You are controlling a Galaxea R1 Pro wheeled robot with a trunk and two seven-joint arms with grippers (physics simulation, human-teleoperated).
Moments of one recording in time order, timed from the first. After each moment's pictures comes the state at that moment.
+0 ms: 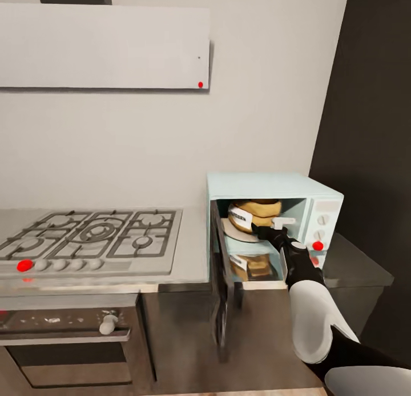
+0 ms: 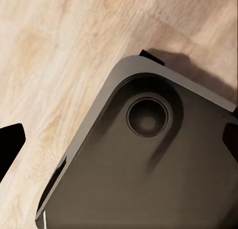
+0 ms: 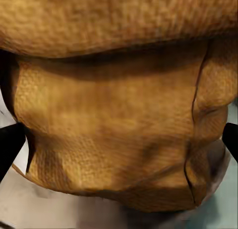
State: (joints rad) left arm 0.00 0.01 0.04 -0.04 0.48 -0.17 0.07; right arm -0.96 0.17 -0.72 -0.68 0.62 0.06 0.37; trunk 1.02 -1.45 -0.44
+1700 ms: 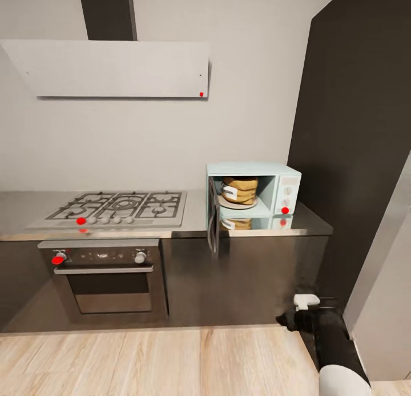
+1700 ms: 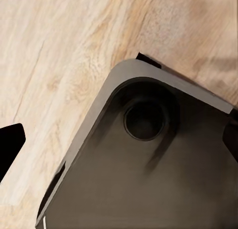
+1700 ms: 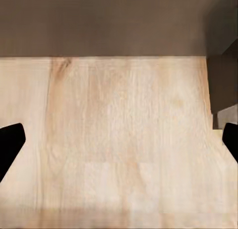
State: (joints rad) left arm 0.00 0.01 0.03 -0.04 0.47 -0.17 0.07; right arm -0.54 0.15 -0.73 -1.01 0.96 0.59 0.67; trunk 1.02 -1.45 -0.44
